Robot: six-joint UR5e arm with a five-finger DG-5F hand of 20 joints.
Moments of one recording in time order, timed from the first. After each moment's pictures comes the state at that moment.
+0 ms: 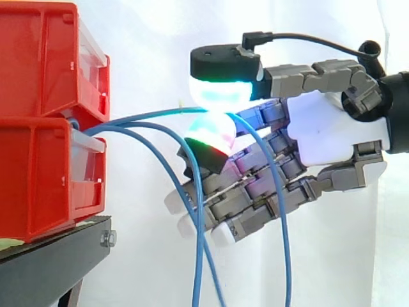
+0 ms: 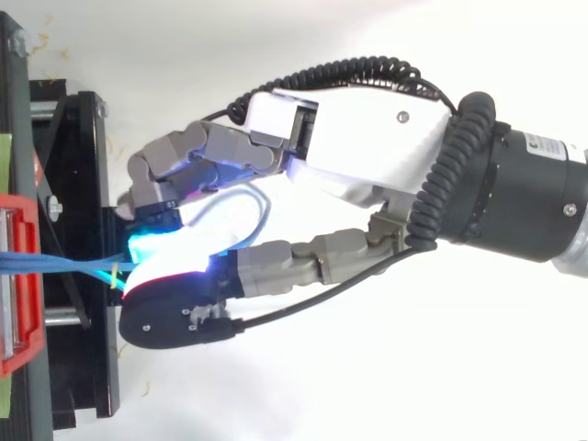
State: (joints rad) arm 0.19 -2.30 -0.99 -3.14 -1.16 -0.15
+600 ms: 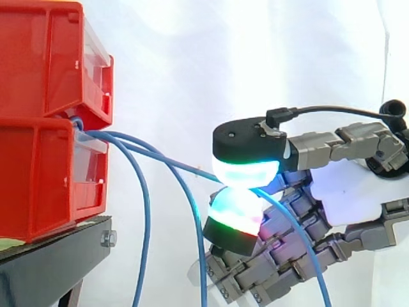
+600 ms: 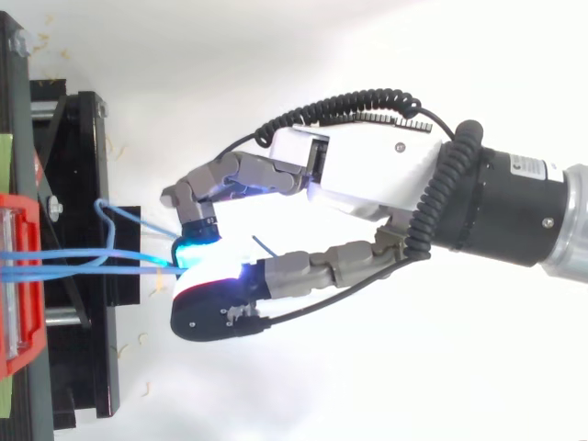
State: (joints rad) arm 0.20 -2.31 -1.08 -3.13 -1.17 -0.15
